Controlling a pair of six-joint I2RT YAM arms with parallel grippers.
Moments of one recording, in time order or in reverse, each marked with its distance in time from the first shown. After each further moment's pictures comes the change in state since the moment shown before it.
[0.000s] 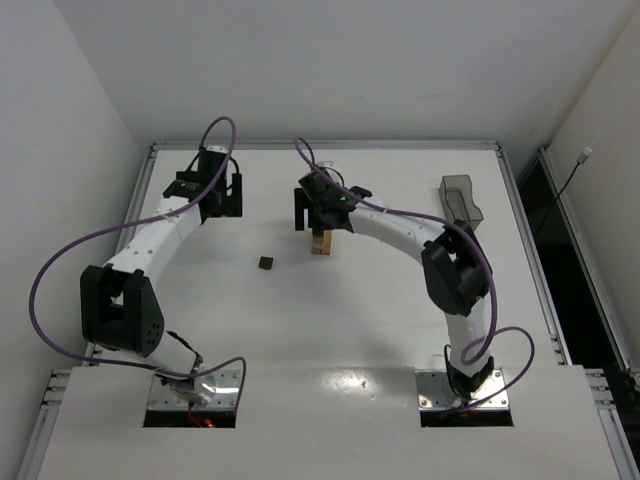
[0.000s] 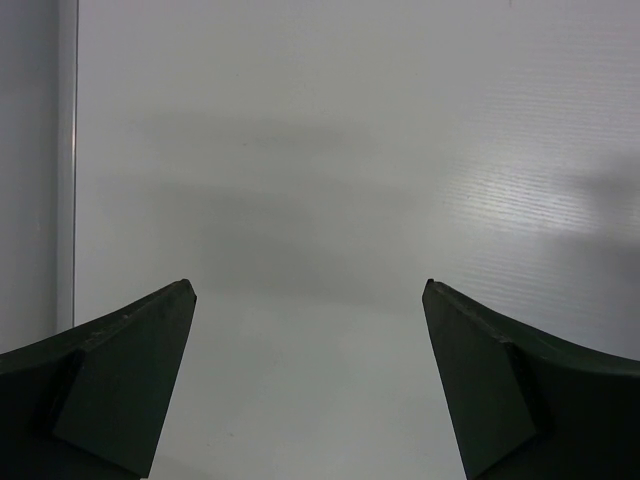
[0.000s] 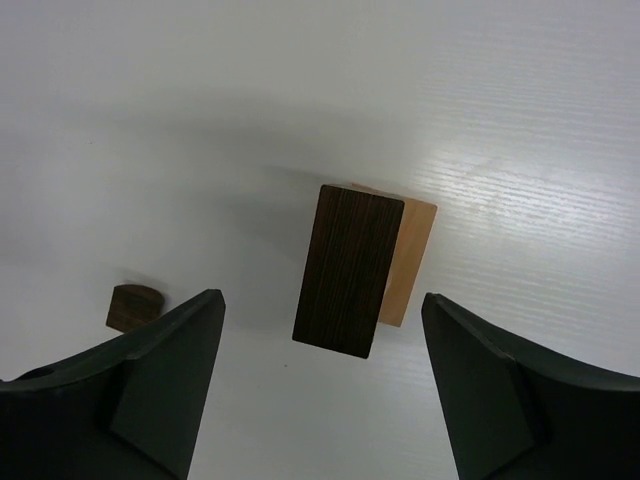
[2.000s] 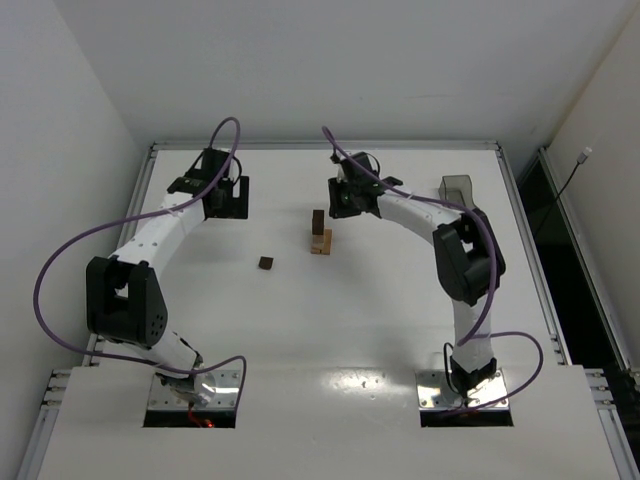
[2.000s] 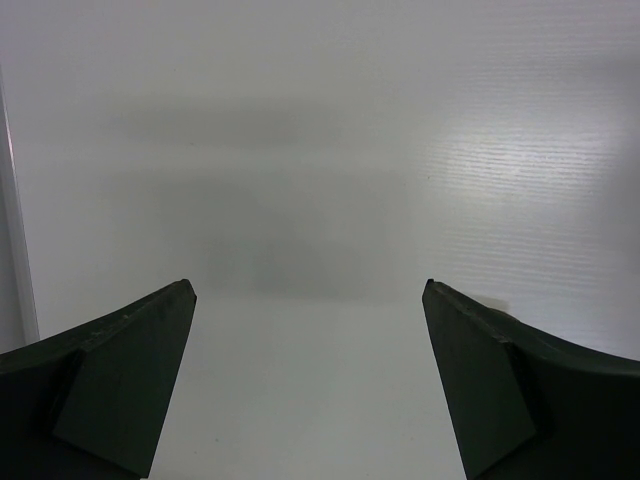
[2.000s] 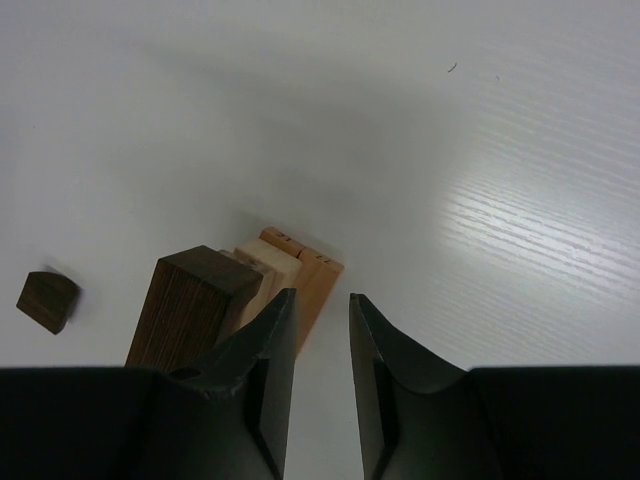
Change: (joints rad) left arm 0.000 0.049 0.026 -0.019 0.110 0.027; right arm -0.217 0.002 -0.093 0.170 -0.325 -0.312
